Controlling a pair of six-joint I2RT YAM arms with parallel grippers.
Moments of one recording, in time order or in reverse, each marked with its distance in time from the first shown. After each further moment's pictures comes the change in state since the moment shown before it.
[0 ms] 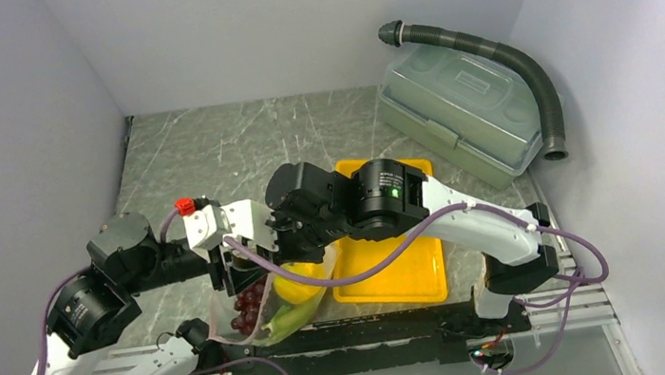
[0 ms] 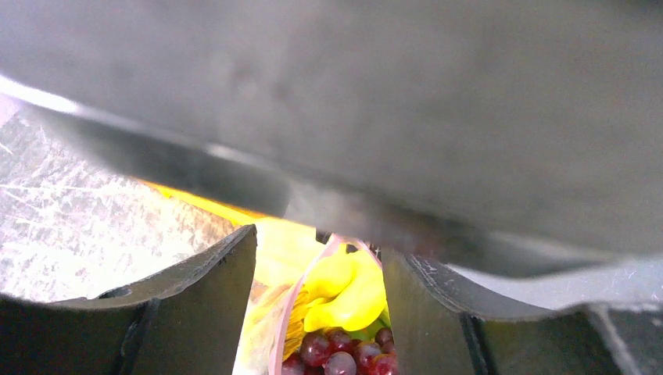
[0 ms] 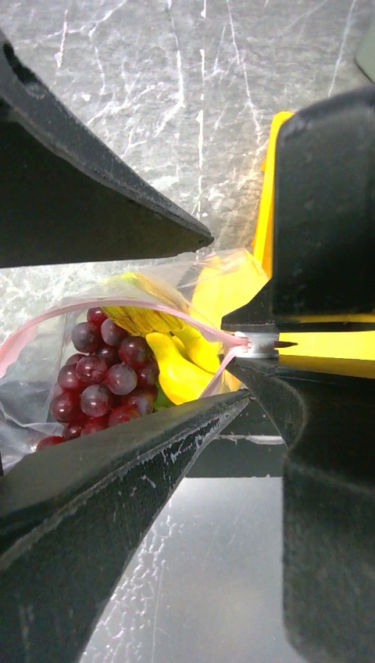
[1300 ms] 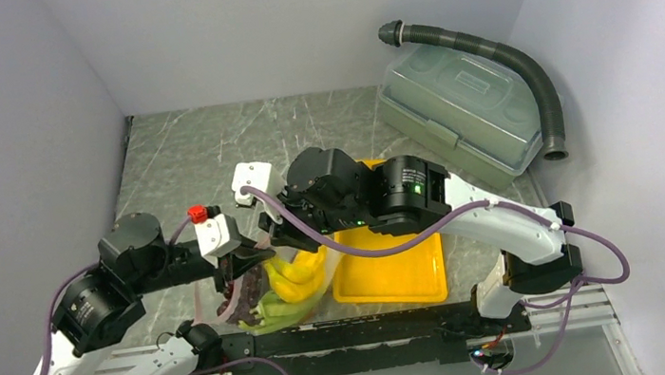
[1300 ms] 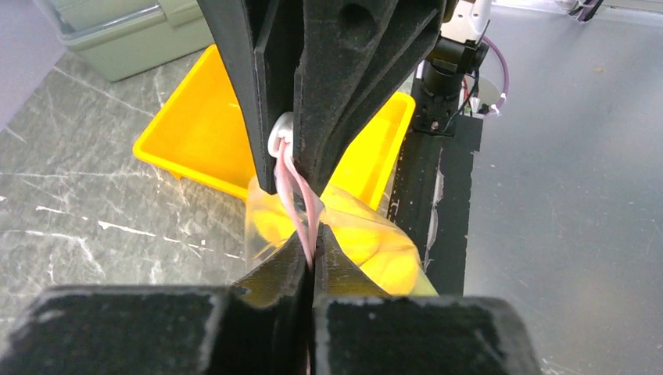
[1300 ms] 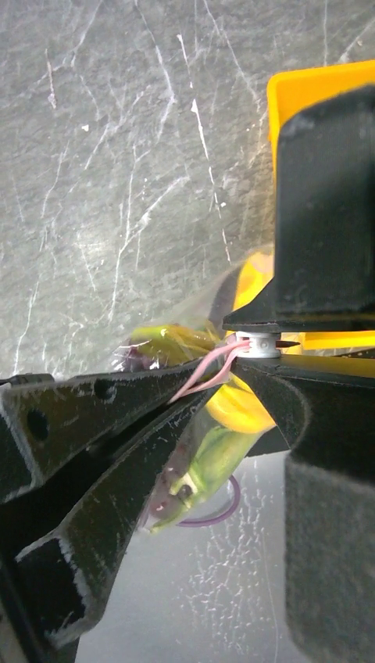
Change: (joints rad) left arm -0.006 0.004 -0.024 -0.038 -0.018 0.085; right arm -0.029 -0.118 -0.145 0.222 0.090 0.224
